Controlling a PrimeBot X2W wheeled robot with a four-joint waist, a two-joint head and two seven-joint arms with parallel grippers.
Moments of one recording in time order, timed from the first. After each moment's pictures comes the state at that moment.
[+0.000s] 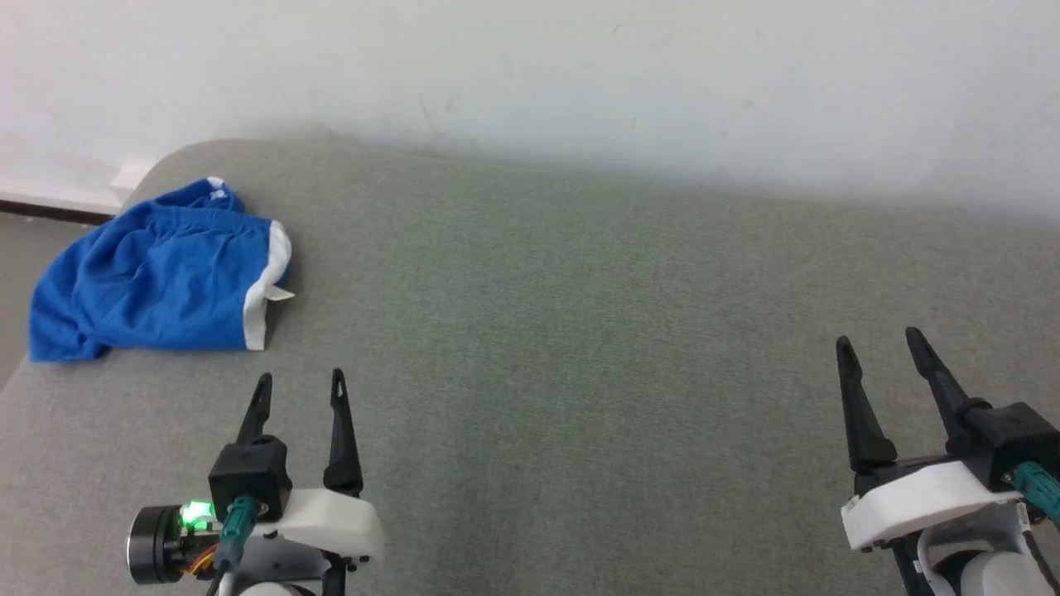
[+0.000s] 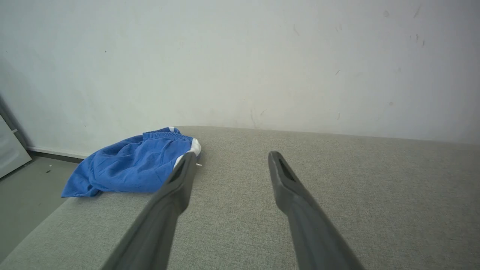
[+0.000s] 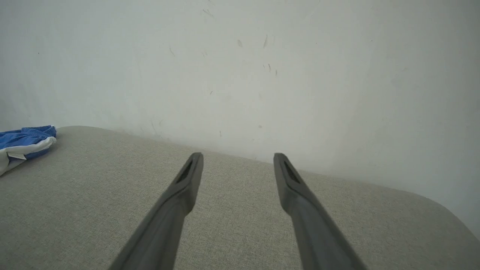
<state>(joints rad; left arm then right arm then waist) 0.01 0.07 -0.05 -0.01 -0.01 0.15 -0.09 0.01 -0.05 -0.07 -0.04 0.04 0.13 -0.10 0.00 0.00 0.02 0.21</state>
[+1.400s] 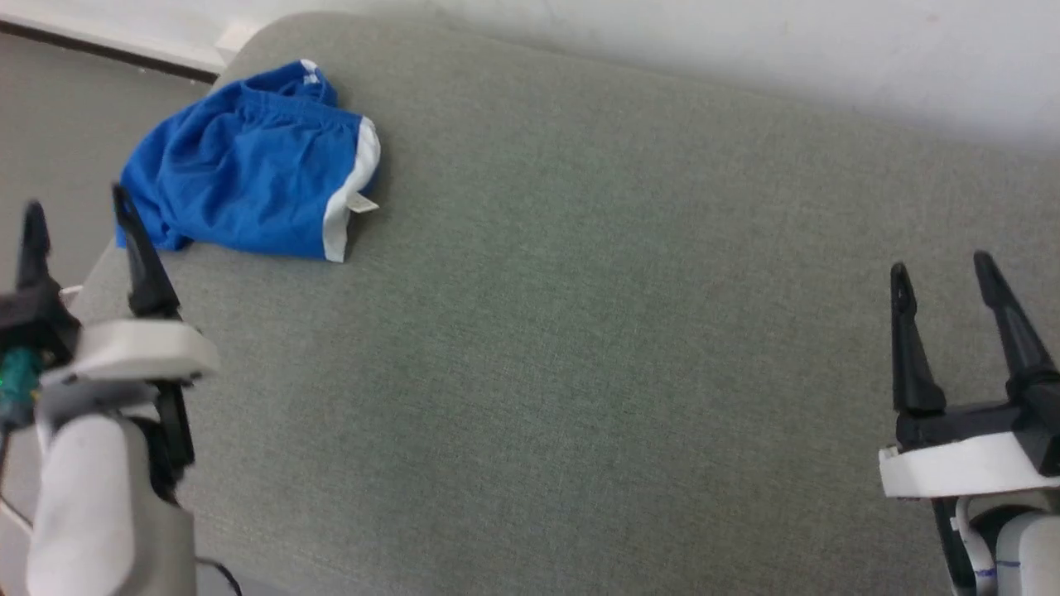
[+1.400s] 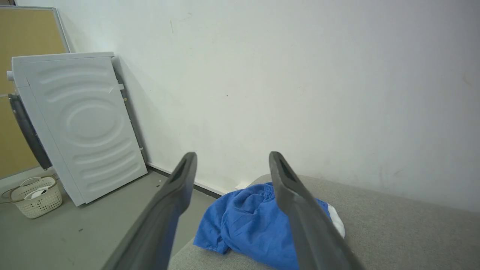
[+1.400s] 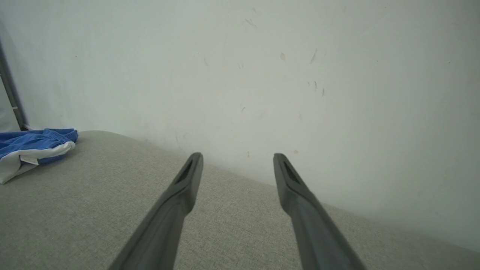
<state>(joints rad) -0.33 0.18 0.17 0.12 -0.08 0.16 -0.18 -0.05 -0.05 -0.12 -0.15 -0.06 0.13 -0.18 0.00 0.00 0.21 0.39</state>
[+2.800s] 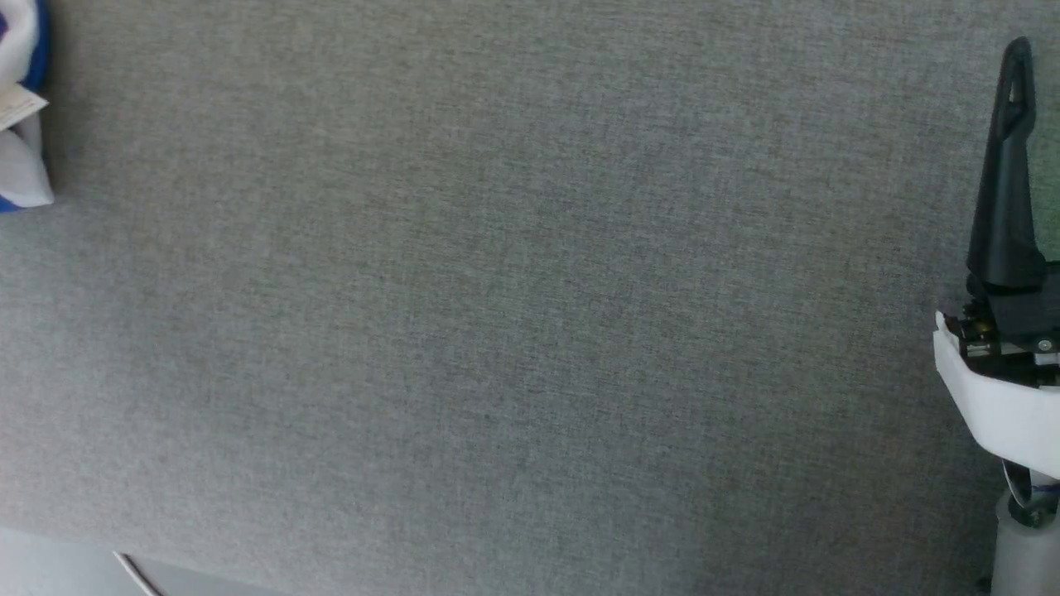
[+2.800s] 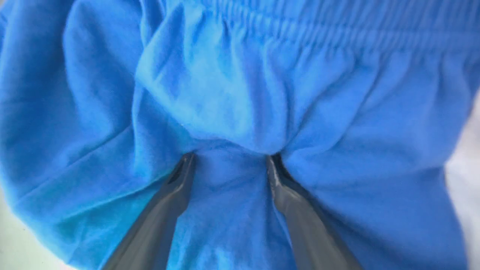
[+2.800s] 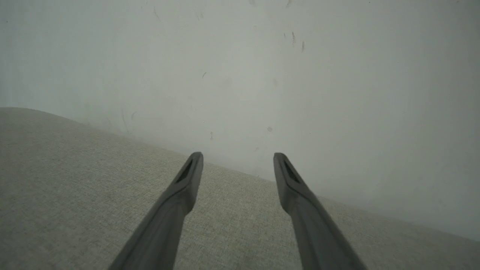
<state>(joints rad) -1.10 0.79 -0.35 0.77 -0.86 -0.12 0.74 -0.30 -0.06 -0.06 -0.45 -0.22 0.13 -0.26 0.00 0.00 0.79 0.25</state>
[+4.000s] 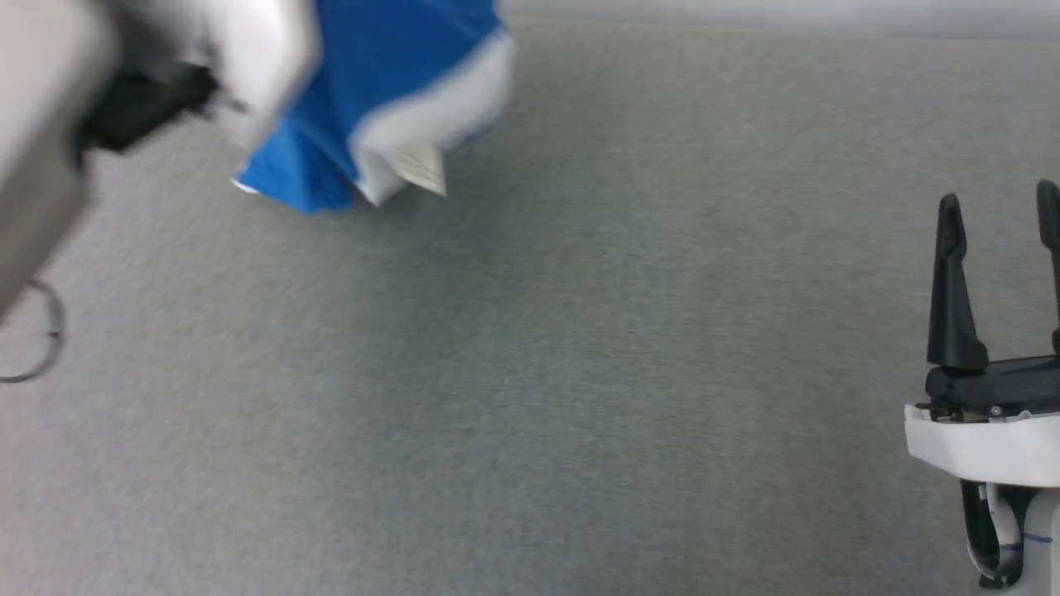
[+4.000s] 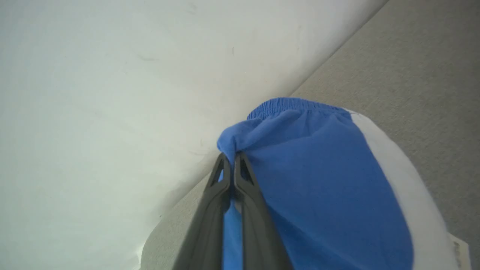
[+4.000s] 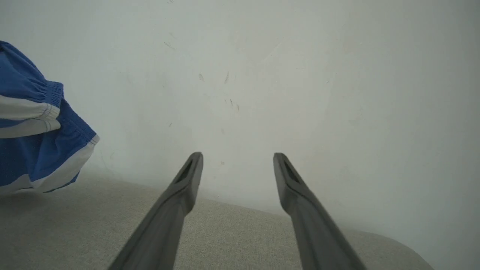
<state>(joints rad) -1.44 0.75 -1.12 0.22 -0.81 -0.13 0.50 -0.12 -0.05 -0.13 -0.24 -0.06 0.13 -0.26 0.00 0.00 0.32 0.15</state>
